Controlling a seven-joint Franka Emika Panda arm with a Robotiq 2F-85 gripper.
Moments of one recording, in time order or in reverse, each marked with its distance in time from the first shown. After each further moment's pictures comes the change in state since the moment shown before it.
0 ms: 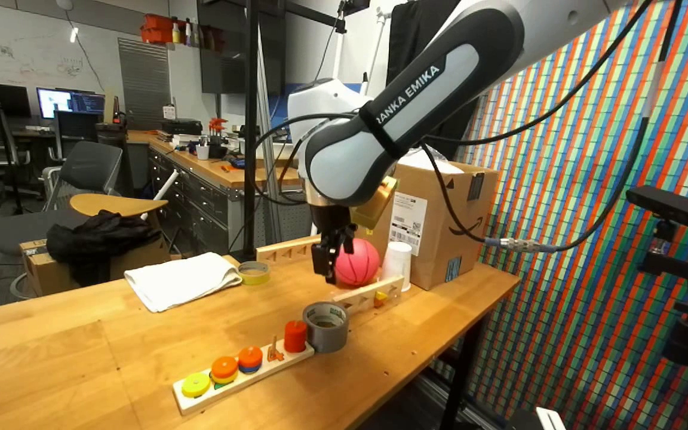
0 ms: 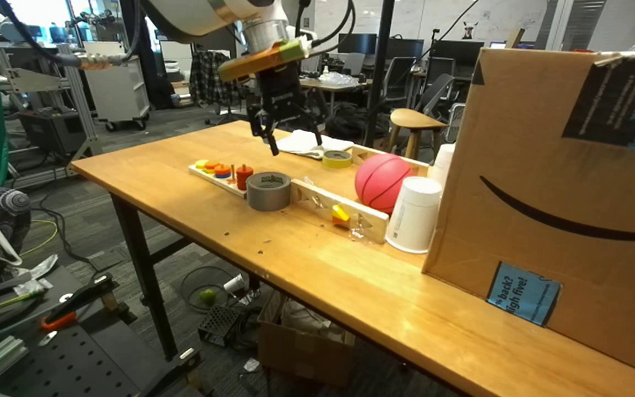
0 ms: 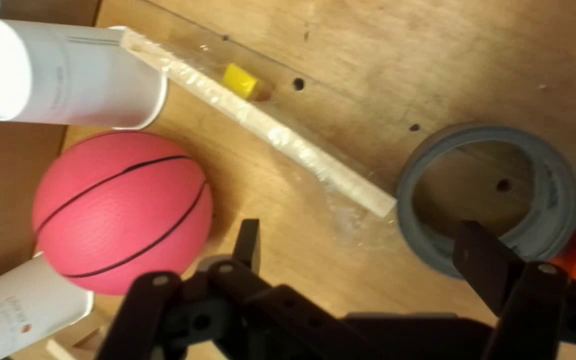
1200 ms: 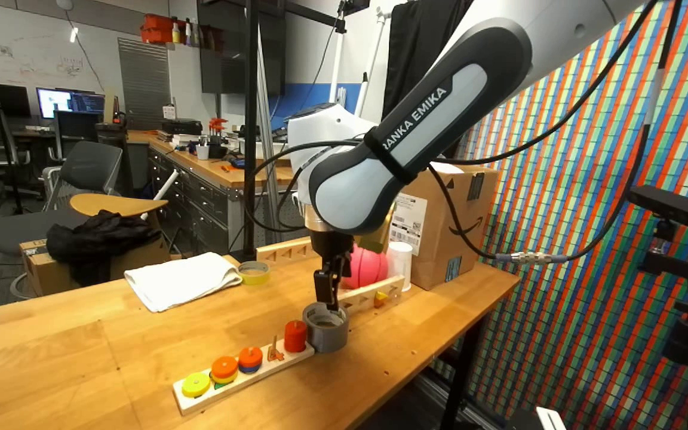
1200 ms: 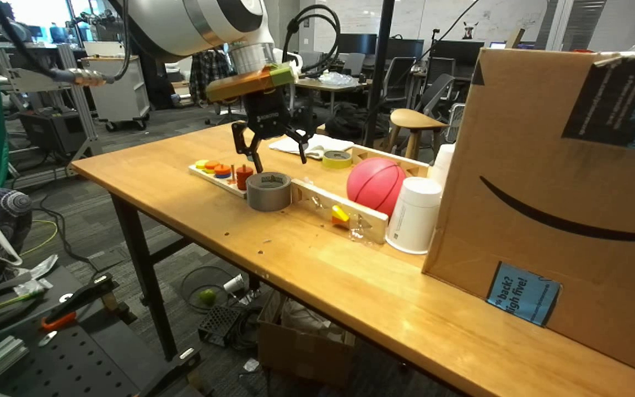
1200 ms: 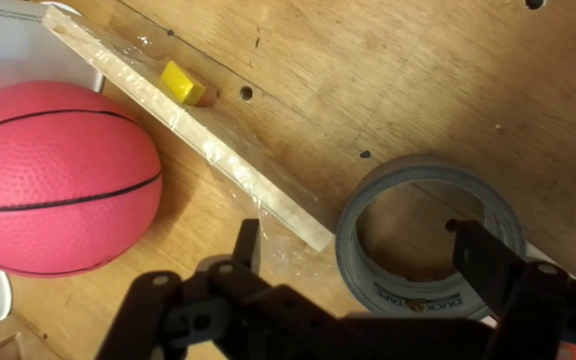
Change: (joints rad) arm 0.007 0.002 0.011 -0.085 0.011 0.072 -0.071
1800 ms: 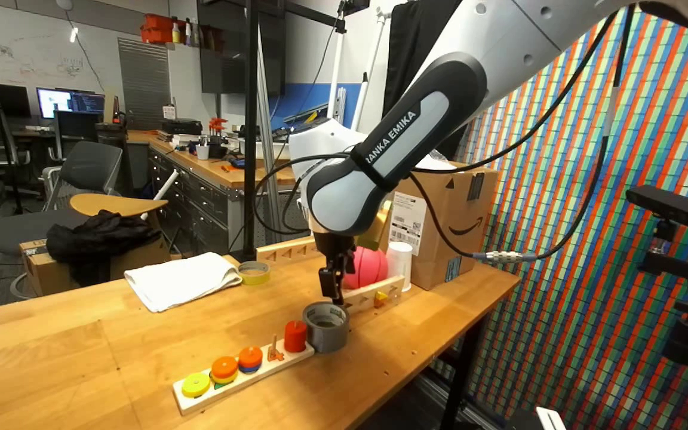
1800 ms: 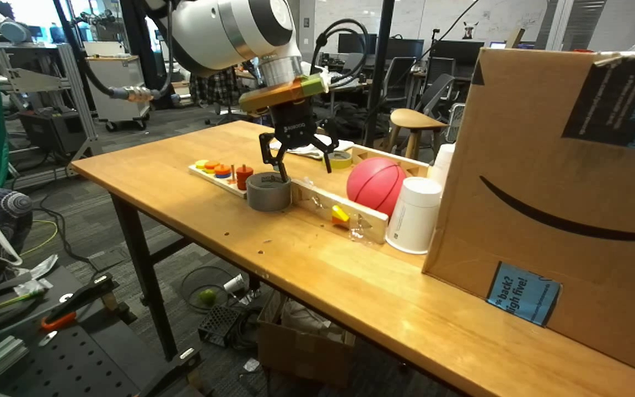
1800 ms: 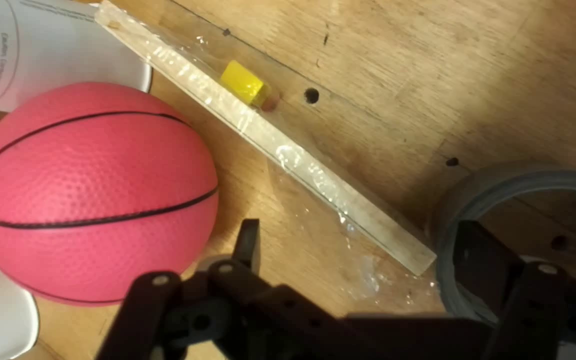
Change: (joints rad) arm -0.023 0.126 -0.044 0.114 -0.046 -0.021 -0.014
